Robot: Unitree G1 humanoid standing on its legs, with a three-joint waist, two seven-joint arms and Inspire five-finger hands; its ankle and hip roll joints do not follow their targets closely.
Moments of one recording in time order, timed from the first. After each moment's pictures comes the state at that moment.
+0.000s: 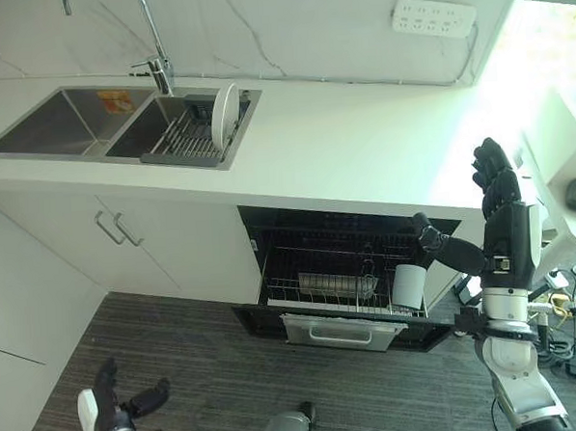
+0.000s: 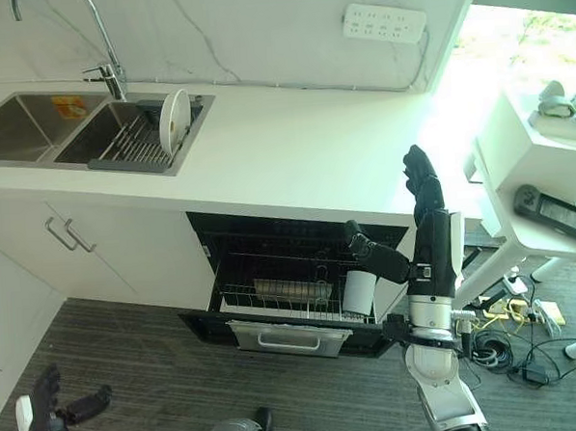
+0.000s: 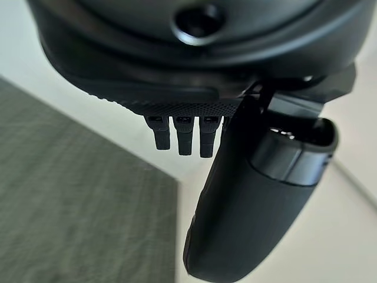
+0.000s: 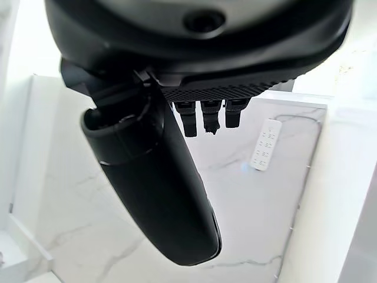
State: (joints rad) left arm 0.29 0.31 0.21 0.62 -0.14 -0.17 0.45; right arm 0.00 -0.43 0.06 0.08 0.03 -0.64 -0.42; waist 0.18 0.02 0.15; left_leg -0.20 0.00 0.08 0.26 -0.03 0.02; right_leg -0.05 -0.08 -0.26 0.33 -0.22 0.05
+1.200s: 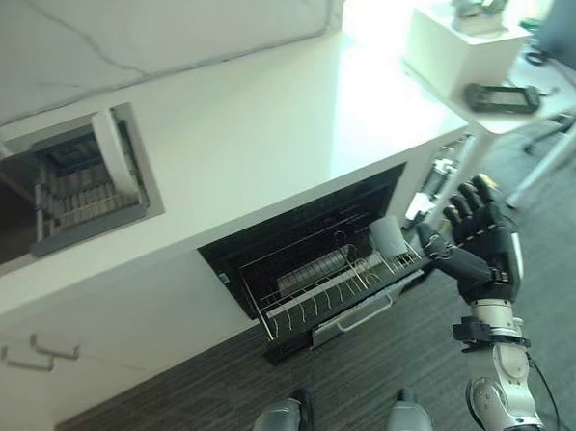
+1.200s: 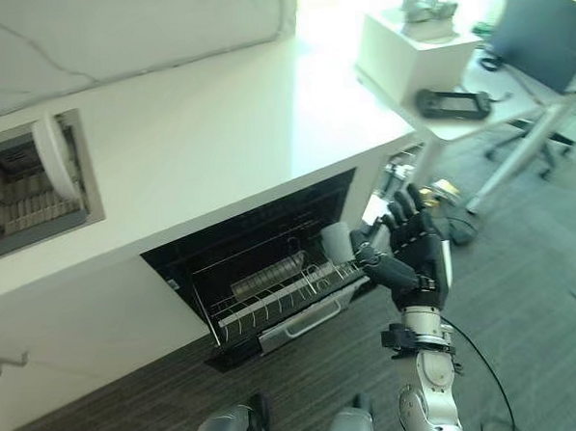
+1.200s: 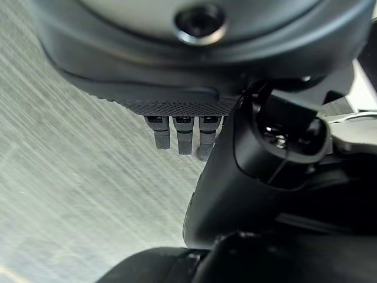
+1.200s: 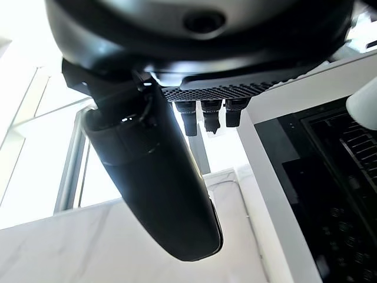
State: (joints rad) left arm 0.07 0.29 -0.31 1.15 -0.19 0.03 -0.36; right arm 0.03 -0.30 0.01 0.09 0.62 -0.50 0.07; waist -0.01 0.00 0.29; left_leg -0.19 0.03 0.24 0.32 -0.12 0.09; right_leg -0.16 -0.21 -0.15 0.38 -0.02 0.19
